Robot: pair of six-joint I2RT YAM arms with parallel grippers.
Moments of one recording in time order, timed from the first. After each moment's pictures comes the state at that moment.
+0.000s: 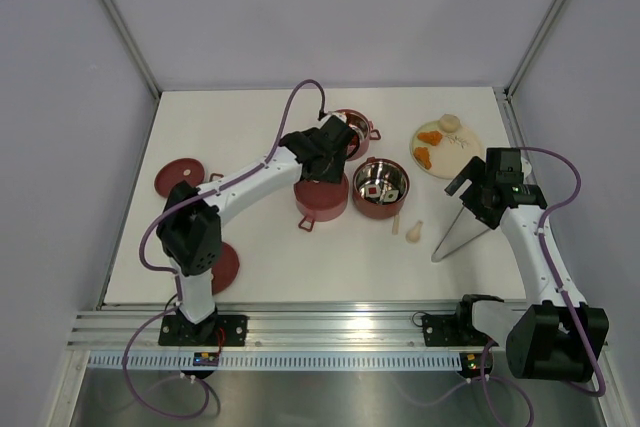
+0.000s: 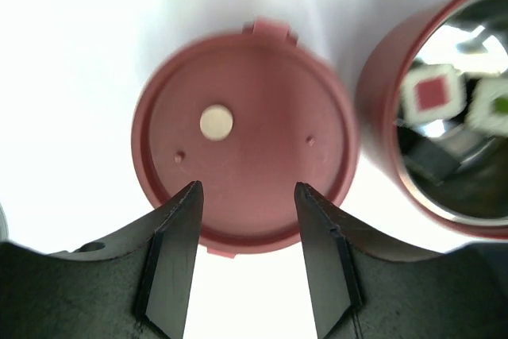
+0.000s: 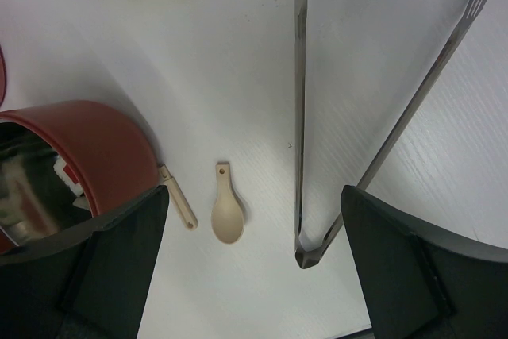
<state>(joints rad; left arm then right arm) -0.79 1.86 1.59 -0.77 -0.35 -0.48 -0.07 1.10 0.88 -0.72 0.08 0.64</state>
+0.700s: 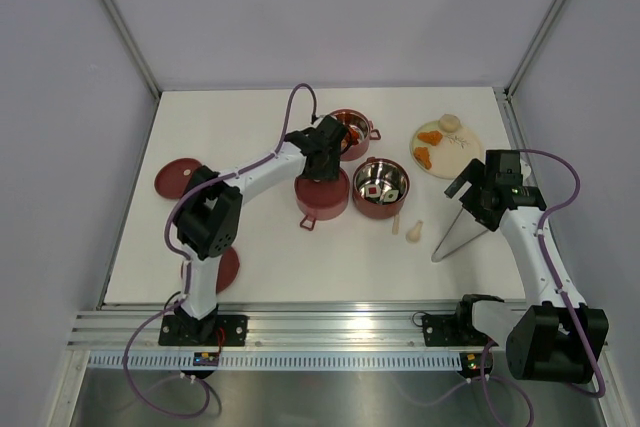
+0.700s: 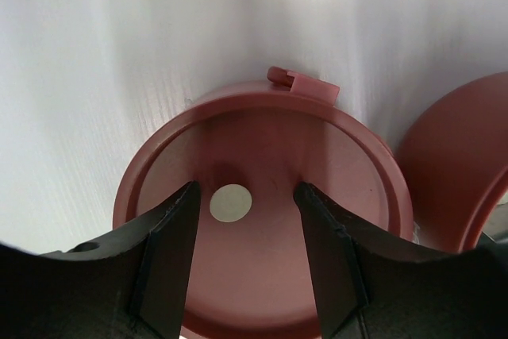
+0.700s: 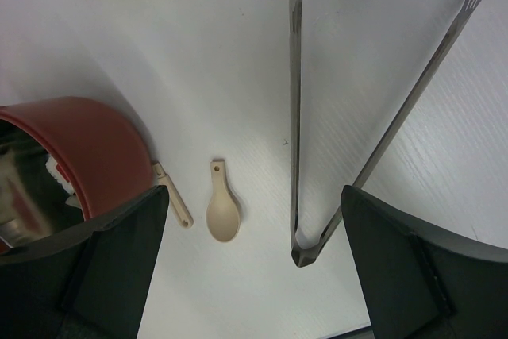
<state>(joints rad) -0.69 2.01 1.60 -0.66 -0.28 -0.52 -0.07 1.09 0.86 -0.72 0.08 0.64</state>
